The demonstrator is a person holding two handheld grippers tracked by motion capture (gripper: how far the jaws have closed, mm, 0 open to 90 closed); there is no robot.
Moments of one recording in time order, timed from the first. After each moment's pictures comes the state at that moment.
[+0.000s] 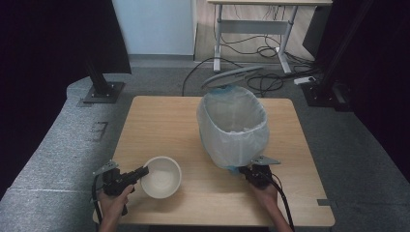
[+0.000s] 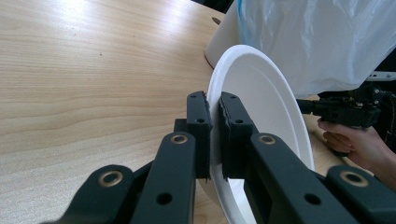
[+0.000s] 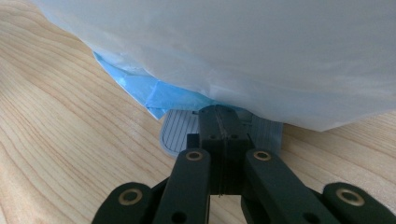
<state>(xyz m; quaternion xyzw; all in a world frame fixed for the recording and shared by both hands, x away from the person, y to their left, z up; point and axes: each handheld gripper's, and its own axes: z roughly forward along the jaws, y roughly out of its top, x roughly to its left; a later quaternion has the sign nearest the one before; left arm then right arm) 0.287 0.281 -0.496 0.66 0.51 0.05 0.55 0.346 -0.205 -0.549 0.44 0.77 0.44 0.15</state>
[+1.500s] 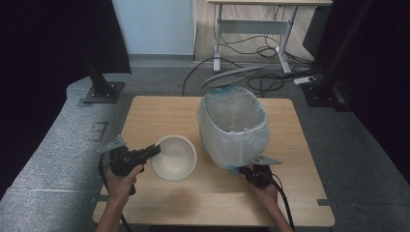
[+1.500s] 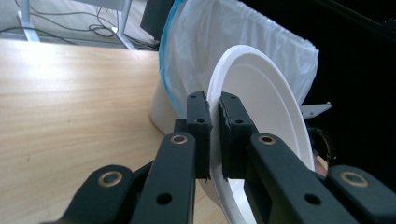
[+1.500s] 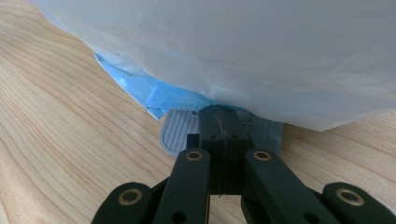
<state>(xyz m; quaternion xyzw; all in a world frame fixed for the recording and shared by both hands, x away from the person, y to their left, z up) 0.311 0.238 -0.401 0.68 0.42 0.07 0.60 0.347 -0.207 -0.550 0.44 0.77 0.44 0.15</state>
